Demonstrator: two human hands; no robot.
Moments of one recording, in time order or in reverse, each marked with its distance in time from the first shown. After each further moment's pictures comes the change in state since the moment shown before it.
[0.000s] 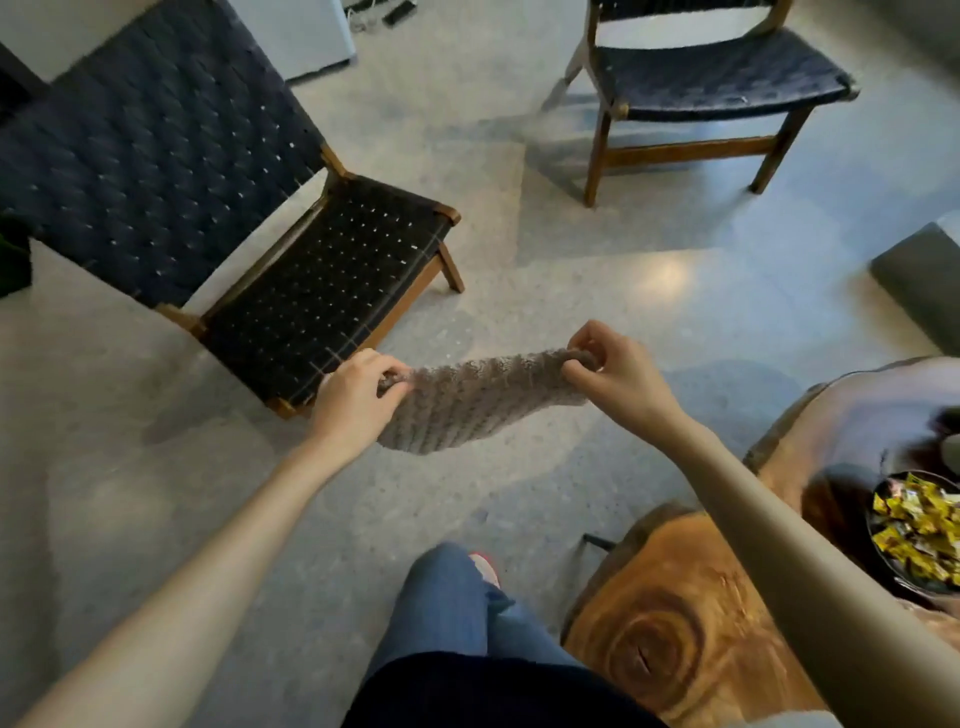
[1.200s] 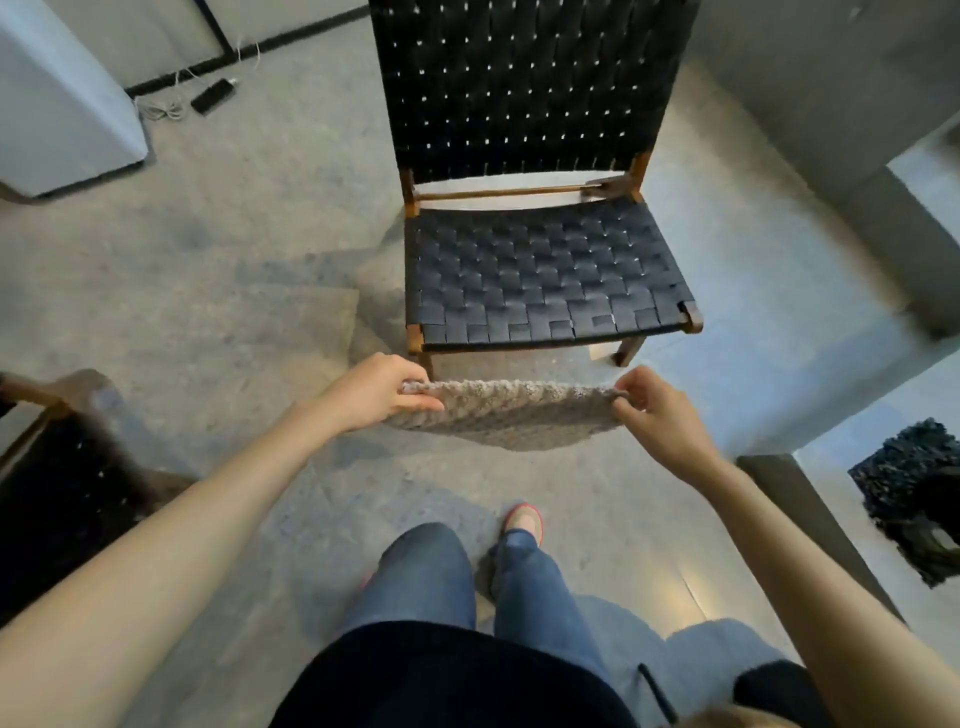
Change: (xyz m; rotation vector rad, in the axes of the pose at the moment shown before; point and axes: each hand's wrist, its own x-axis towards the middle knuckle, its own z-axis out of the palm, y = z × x) left_hand 0.773 0.411 0.141 -0.009 -0.551 0.175; right_hand 0.629 0.290 -0.493 -0.148 -0.020 0.334
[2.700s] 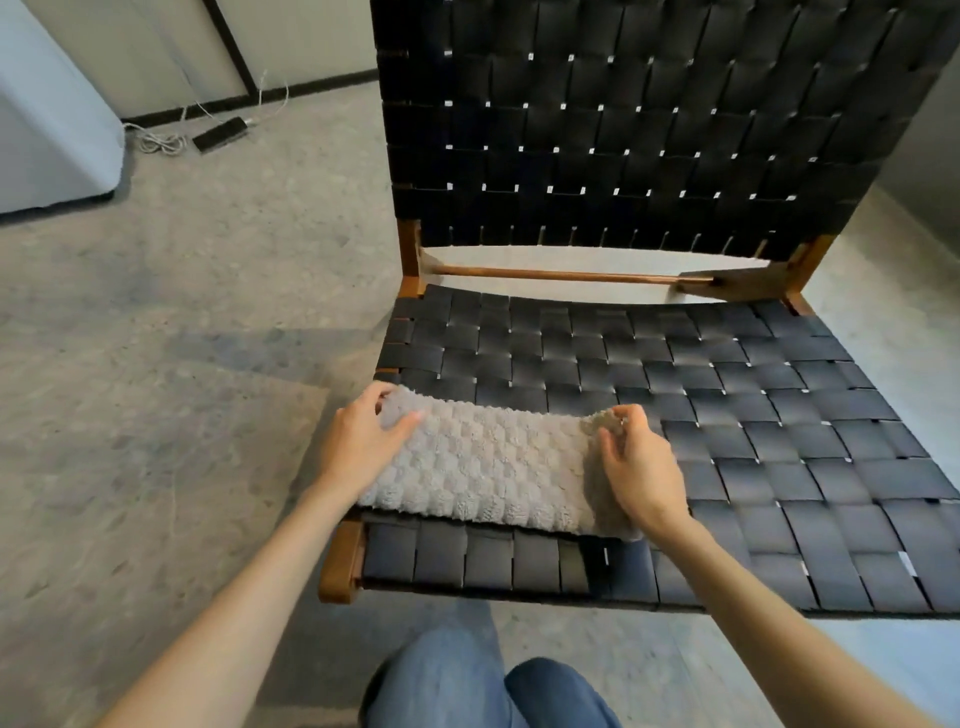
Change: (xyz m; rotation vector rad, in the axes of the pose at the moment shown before) left_hand 0.398 -0.220 0.086 -0.356 0.667 -0.440; right_hand 0.473 0.104 0.221 -0.069 0.175 -0.141
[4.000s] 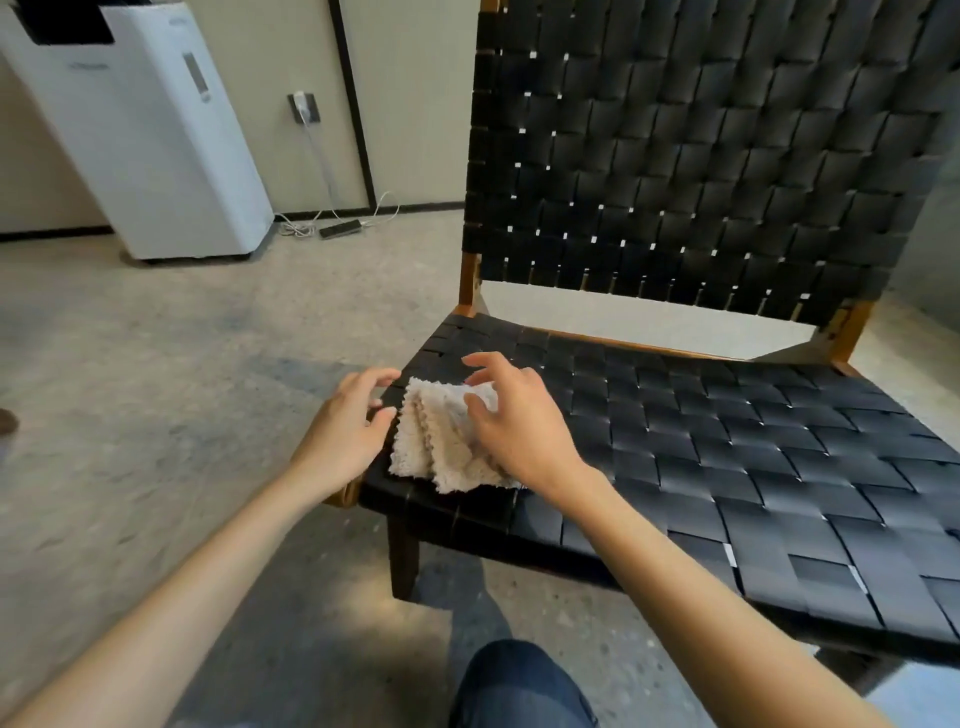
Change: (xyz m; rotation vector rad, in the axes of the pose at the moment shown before) left_hand -0.092 -0.039 0.008 -0.011 0.300 0.243; right_hand -0.059 -0.077 0.046 0.108 -0.114 -0.751
